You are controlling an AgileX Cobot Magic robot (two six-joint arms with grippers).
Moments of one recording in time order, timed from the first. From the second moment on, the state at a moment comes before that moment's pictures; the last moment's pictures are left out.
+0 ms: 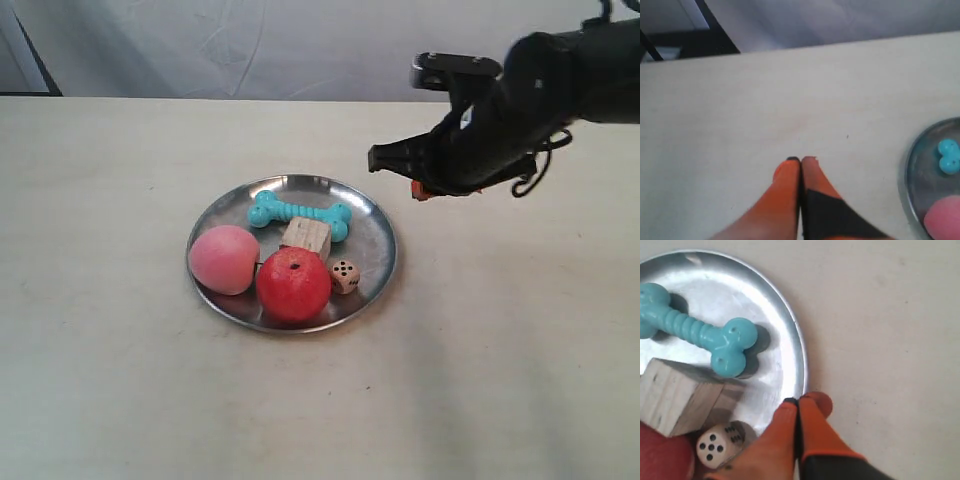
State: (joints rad) left arm -0.02 1.16 -1.21 -0.02 0.78 0.11; right arm 0.28 1.75 -1.11 0.11 0.46 0.20
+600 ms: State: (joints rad) left arm -0.02 0.34 -0.51 -0.09 0.53 0.11; right arm 0.39 0.97 -0.43 0.08 -0.02 0.12
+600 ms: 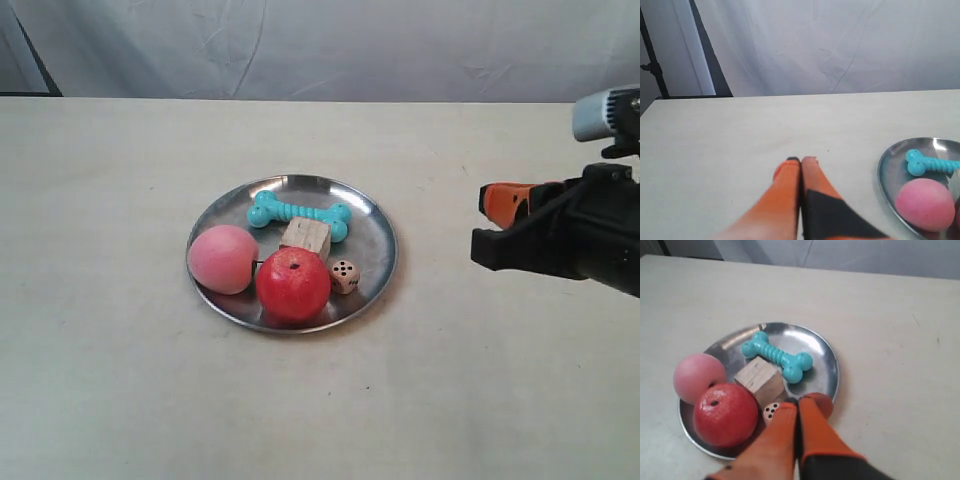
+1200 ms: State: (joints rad) left arm -0.02 0.21 -0.46 0.21 0.53 0.07; right arm 0.40 0.97 -0.42 0.08 -0.11 0.12
